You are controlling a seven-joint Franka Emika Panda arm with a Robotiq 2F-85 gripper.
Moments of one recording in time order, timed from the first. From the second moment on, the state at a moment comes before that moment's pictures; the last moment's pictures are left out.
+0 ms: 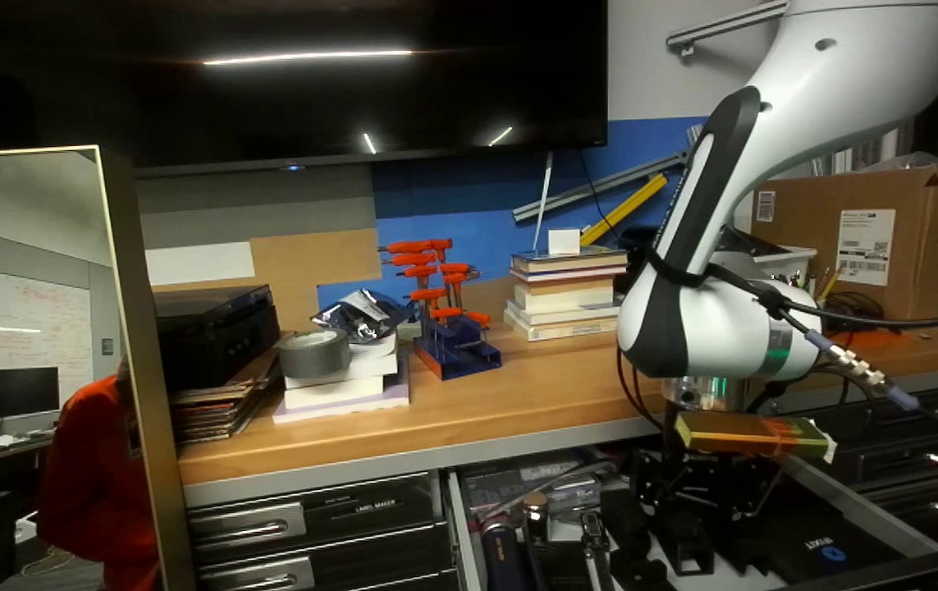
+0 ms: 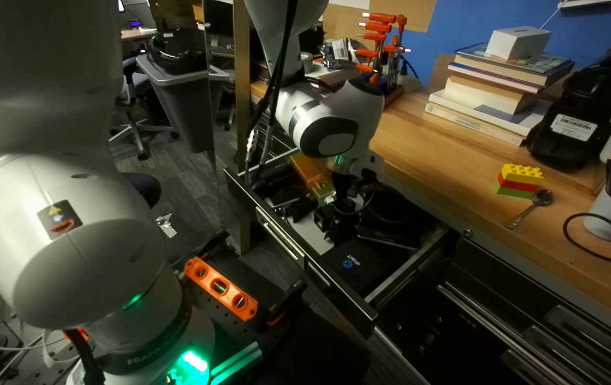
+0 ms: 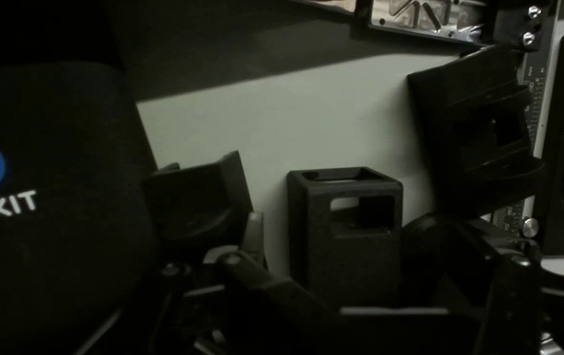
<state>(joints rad) -0.09 0.33 0.02 -2.52 0.36 2.75 -0.01</state>
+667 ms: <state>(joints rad) 0.04 0.23 -0.08 -2.58 0.19 2.75 0.44</state>
